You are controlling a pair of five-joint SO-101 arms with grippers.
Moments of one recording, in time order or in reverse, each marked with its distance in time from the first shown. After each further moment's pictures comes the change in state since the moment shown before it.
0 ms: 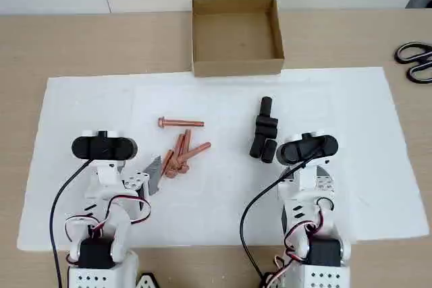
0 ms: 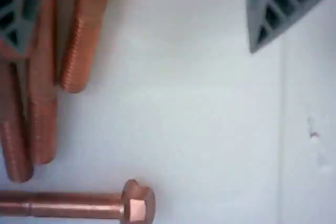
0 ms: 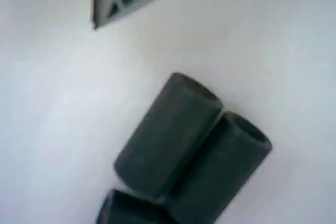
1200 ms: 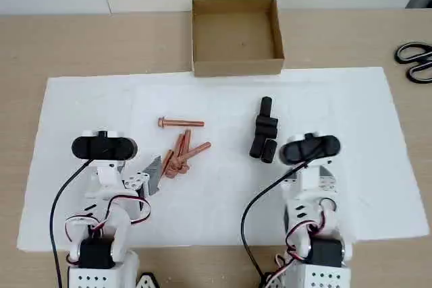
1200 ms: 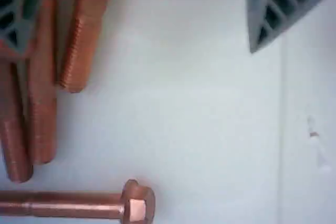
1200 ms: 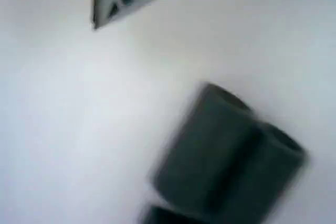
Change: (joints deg) left arm 0.0 0.0 0.0 0.0 0.0; right arm 4.0 0.0 -0.3 0.8 2.6
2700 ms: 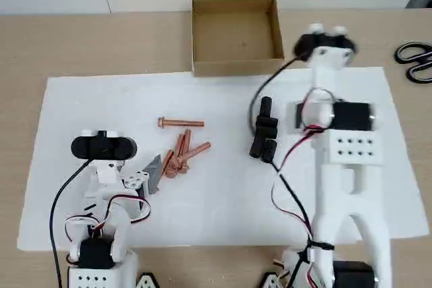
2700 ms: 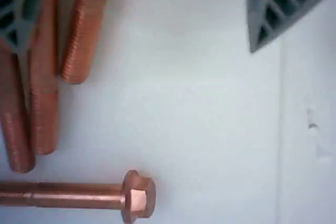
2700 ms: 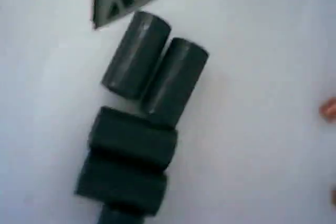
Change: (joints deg) left arm 0.0 0.0 0.0 -0.9 0.0; right arm -7.7 80.9 -79.1 22.3 -9.4
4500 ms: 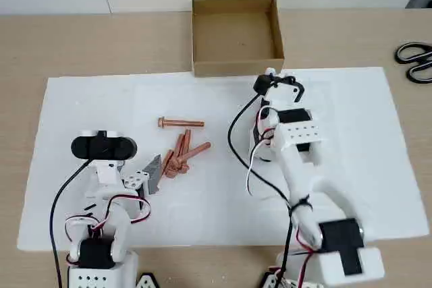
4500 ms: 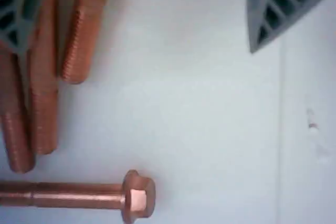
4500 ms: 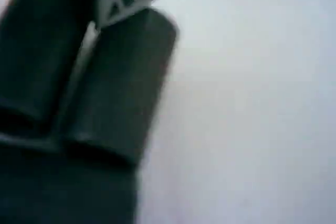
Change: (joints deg) left arm 0.0 0.0 0.0 0.0 0.0; right arm -7.6 19.5 13.3 -16.2 -15.6
